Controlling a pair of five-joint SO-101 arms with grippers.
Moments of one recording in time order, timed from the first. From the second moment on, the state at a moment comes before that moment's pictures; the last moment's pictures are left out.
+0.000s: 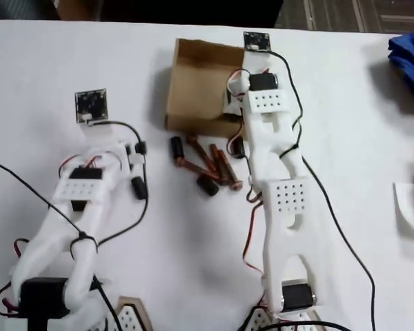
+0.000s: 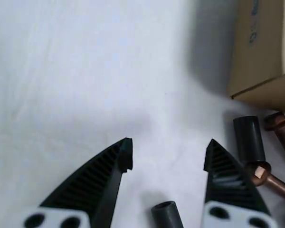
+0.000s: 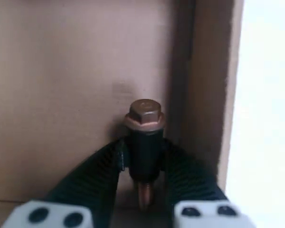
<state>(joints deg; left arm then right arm) -6.9 -18.2 54.2 22.5 11.2 -12.6 61.2 -63.9 76.7 -8.1</state>
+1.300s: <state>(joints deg) -6.9 -18.2 54.2 22.5 11.2 -12.1 24.7 -31.4 99.9 12.1</state>
